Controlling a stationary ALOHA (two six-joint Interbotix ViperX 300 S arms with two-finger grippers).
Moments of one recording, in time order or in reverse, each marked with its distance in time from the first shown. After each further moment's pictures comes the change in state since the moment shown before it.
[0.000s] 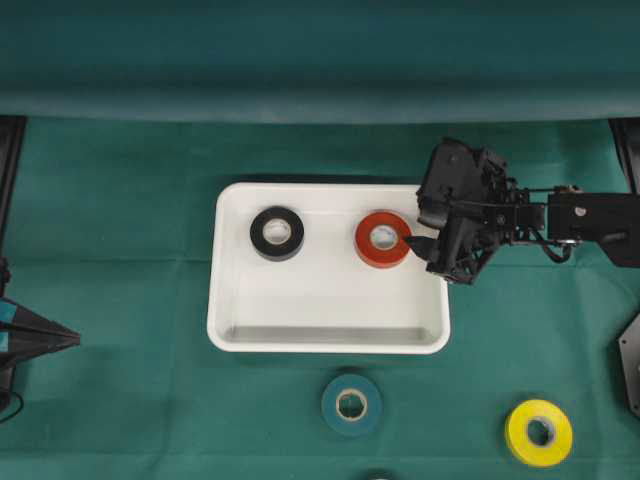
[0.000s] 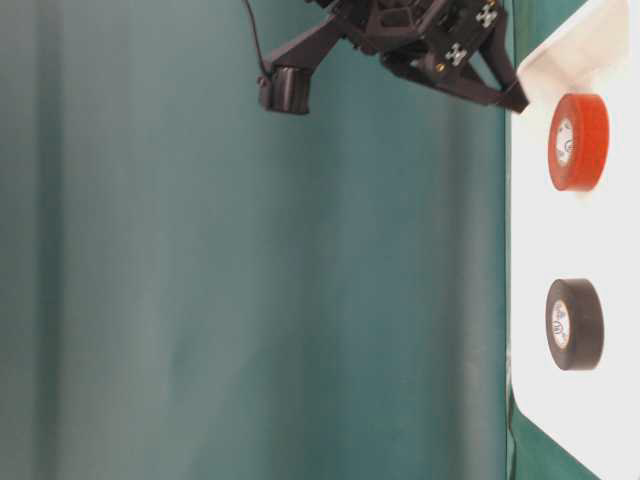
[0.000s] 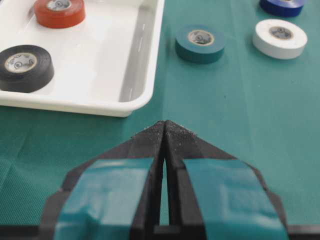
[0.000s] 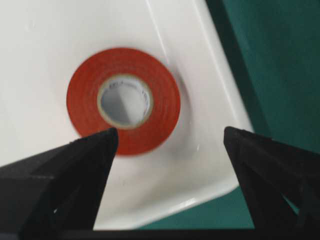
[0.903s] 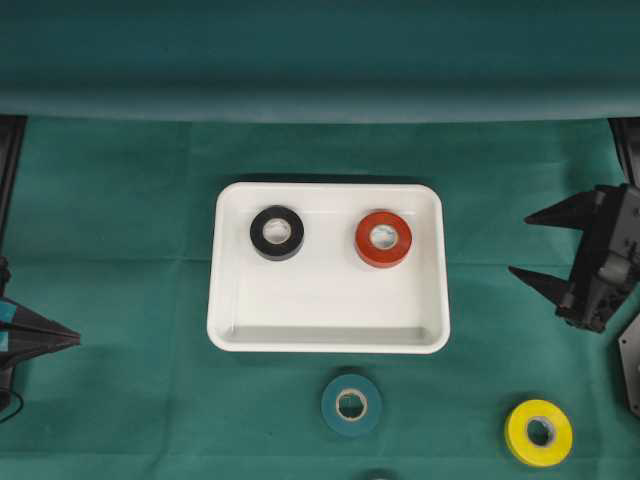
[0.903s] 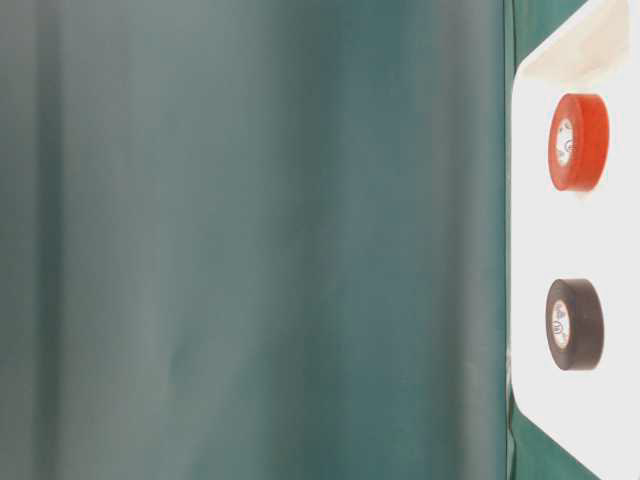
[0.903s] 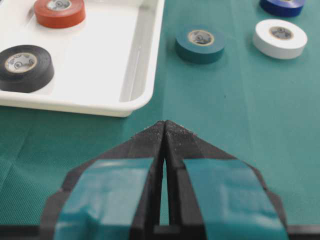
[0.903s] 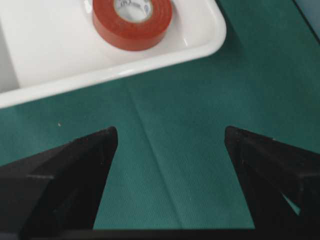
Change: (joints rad) left arm 0.002 0.000 0.000 0.002 0.000 0.000; right arm 0.002 -0.684 0.463 0.003 -0.002 0.012
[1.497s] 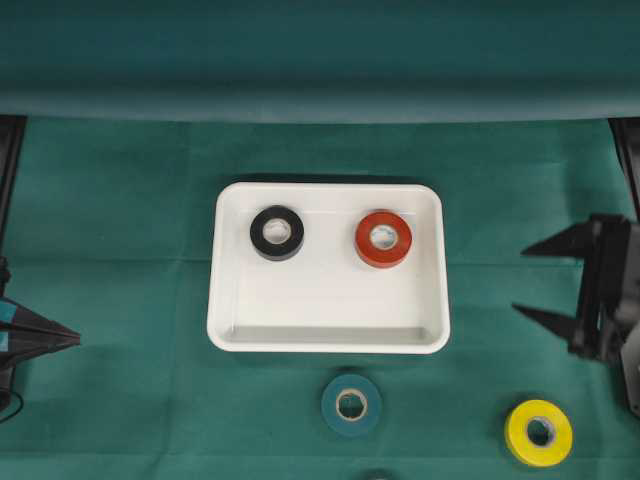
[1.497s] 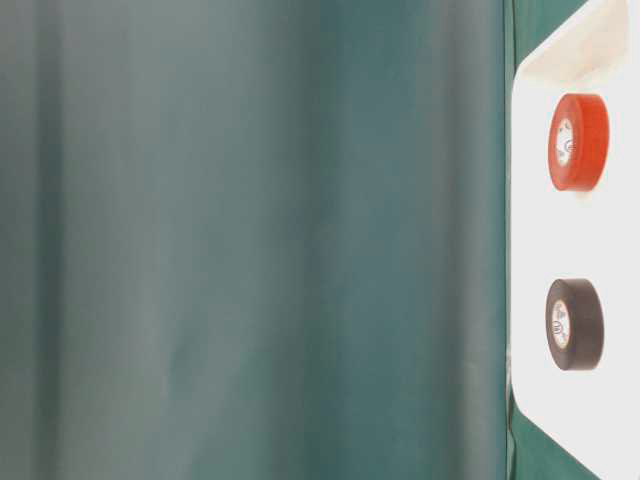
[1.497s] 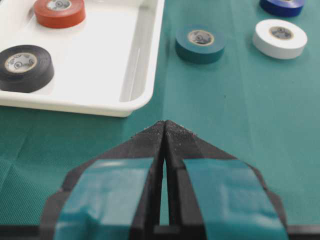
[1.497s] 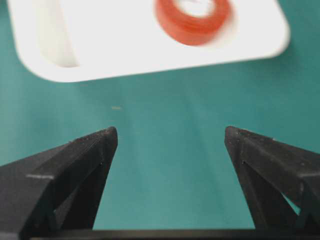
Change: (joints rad) left arm 0.000 0.002 0.000 -0.002 0.002 0.000; right arm 0.186 -0.051 0.048 0.002 -0.005 0.009
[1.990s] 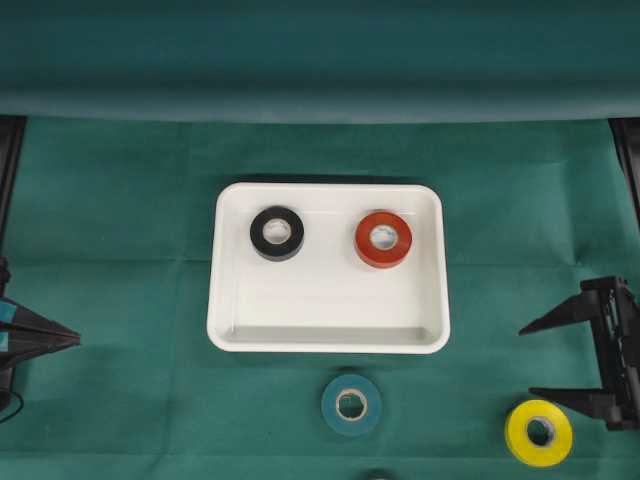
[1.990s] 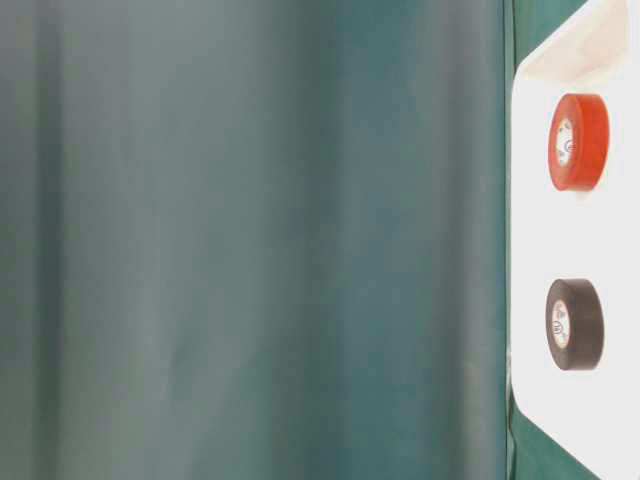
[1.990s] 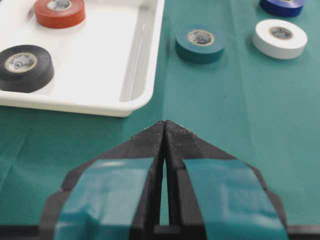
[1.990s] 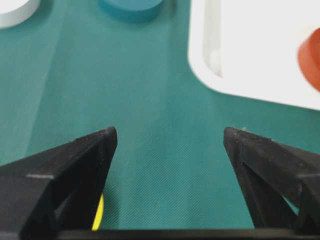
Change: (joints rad) left arm -0.002 -0.002 0.000 0.000 -0.002 0.000; right arm 0.328 -0.089 0.071 -0.003 -0.006 0.011
